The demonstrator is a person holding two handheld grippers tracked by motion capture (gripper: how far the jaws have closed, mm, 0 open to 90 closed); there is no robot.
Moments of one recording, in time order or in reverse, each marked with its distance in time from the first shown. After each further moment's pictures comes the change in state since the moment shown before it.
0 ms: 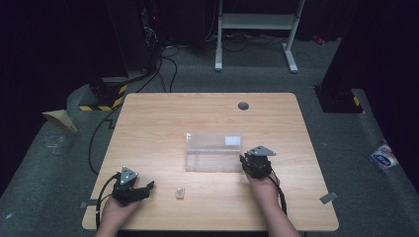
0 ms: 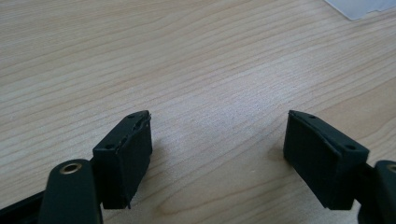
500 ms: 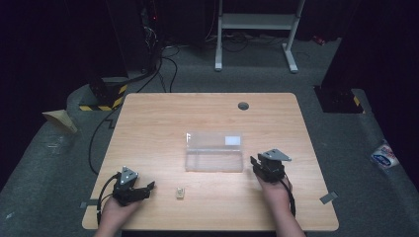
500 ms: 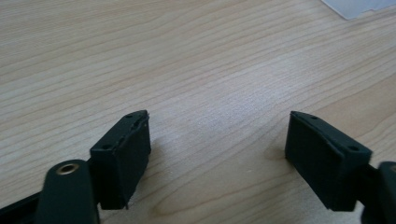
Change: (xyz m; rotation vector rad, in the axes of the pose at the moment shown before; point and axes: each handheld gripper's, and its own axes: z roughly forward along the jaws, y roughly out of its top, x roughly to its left) left arm -0.001 0.001 0.001 0.004 -0.011 0.007; right arm -0.026 -0.015 -0.030 -0.049 -0.053 0.041
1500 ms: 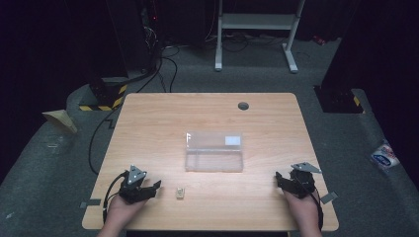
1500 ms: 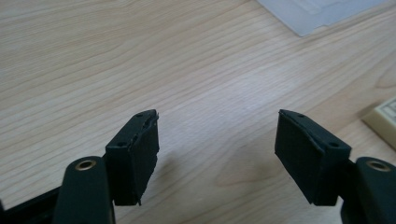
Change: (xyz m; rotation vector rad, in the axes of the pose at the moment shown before) left arm -0.026 0.016 -0.002 -0.015 -0.052 0.070; right arm -0.065 -0.050 -0.034 0.142 -0.141 0.089
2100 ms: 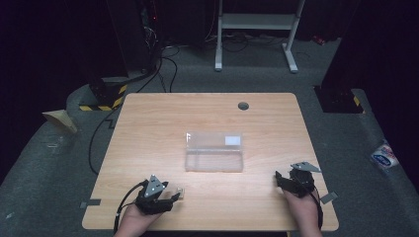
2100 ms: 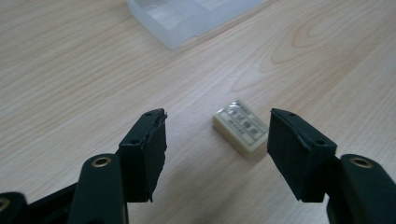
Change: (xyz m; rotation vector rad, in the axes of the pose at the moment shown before) left arm -0.061 0.008 -0.003 -0.005 -0.159 0.110; right arm 0.000 0.002 0.002 0.000 0.008 -0.006
